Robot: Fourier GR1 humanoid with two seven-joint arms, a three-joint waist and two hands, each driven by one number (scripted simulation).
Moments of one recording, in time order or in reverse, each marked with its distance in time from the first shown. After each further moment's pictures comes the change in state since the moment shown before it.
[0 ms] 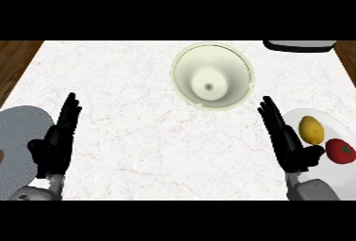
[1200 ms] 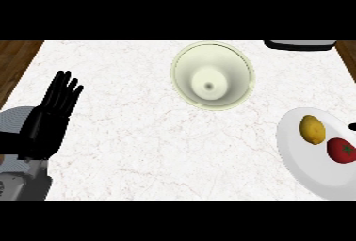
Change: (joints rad) left arm -0.079 -0.013 0.151 -0.051 0.286 -0.309 -0.043; right arm -0.224 -0.534 -0.193 0.498 0.226 -0.144 0.592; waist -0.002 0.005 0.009
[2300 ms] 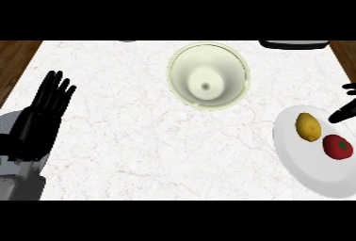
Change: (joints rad) left arm 0.018 -0.023 0.077 -0.017 -0.016 -0.049 0.039; right arm -0.371 0.070 0.074 0.170 -0.028 0.751 0.503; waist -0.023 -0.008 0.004
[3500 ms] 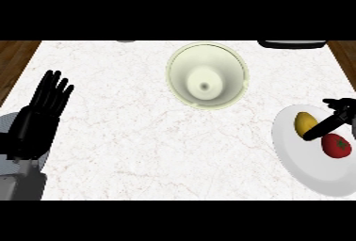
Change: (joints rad) left arm -0.008 -0.077 0.096 0.014 -0.079 -0.084 0.033; right arm 0.207 0.163 -0.089 -0.196 0.281 -0.158 -0.063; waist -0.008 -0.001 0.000
